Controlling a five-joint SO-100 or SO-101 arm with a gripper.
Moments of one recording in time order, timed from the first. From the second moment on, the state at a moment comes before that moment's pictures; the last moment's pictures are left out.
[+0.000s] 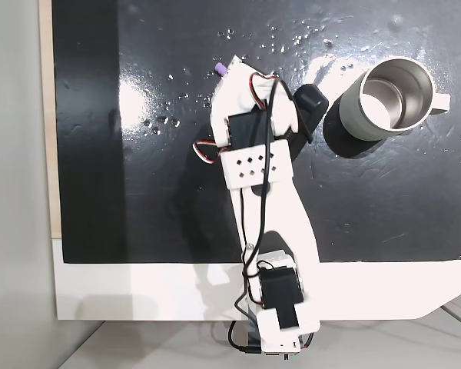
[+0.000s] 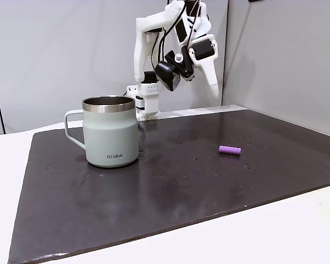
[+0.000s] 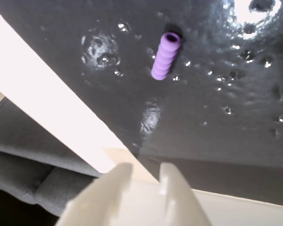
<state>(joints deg) -14.2 86.3 78.1 69.7 41.9</state>
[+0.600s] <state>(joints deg) -16.3 64.7 60.5 69.7 48.2</state>
